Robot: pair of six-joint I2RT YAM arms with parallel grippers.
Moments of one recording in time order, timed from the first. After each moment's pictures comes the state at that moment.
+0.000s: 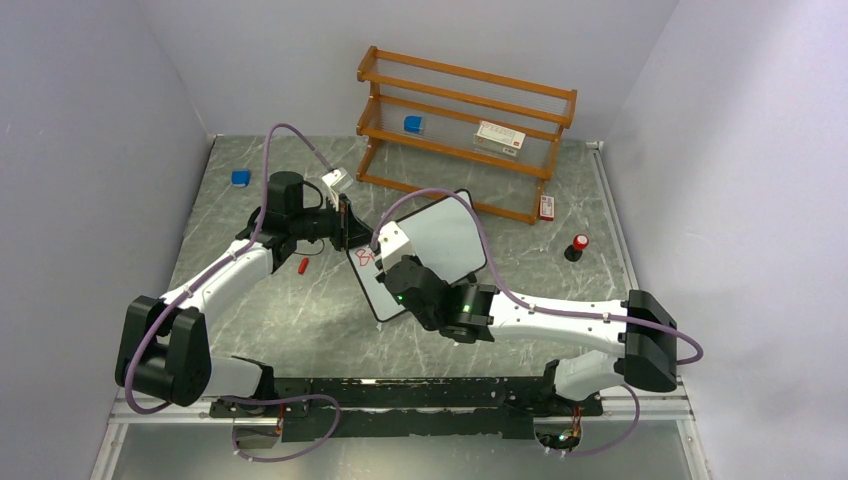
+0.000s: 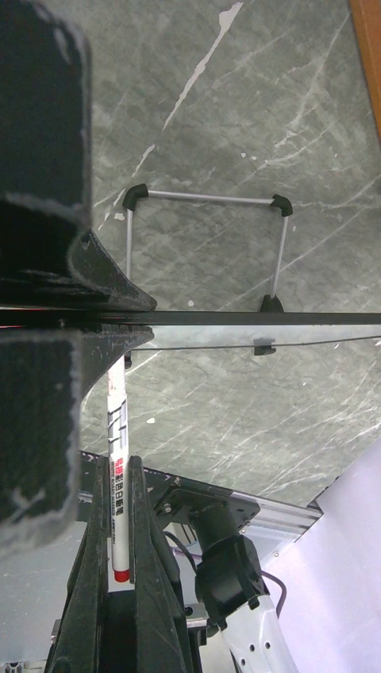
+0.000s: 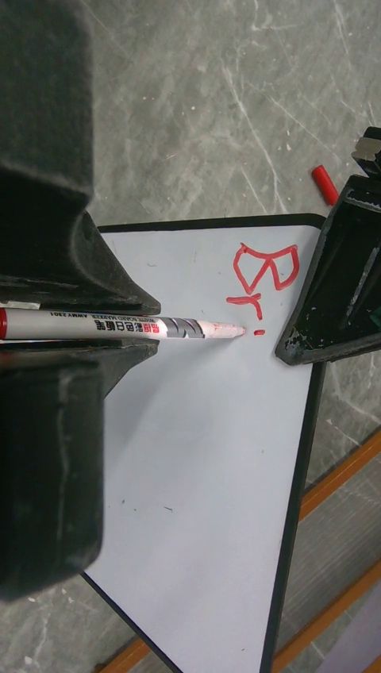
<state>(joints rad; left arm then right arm) -0.29 1.34 0.84 0.03 0.90 -0.14 1.27 1.38 1.00 -0.12 0.66 0.12</state>
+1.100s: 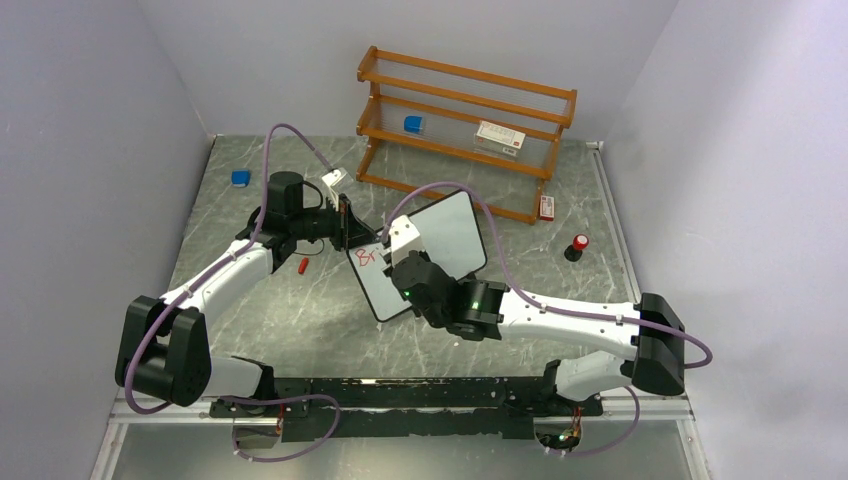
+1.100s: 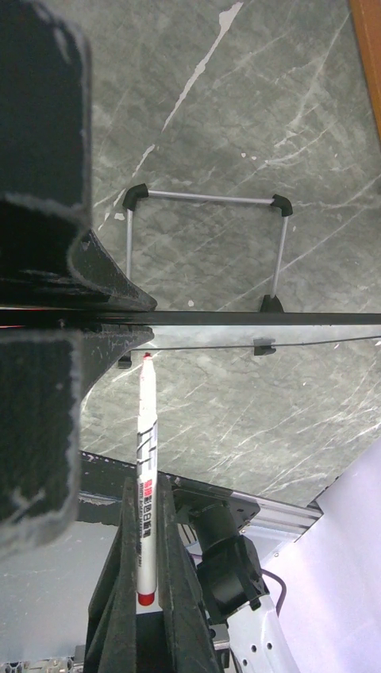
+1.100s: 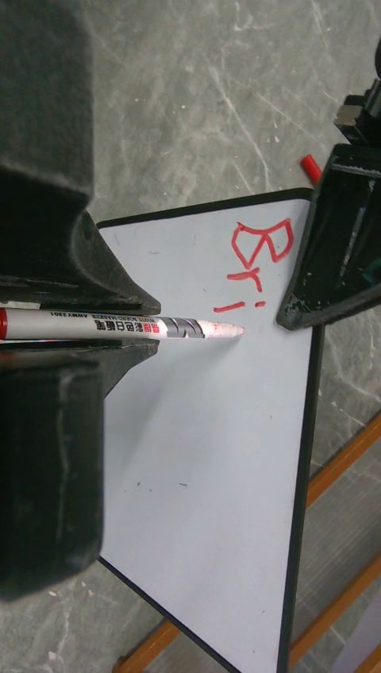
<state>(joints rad) -0.29 1.34 0.84 0.03 0.90 -0.14 1.26 1.34 1.01 -0.19 0.68 0.18</state>
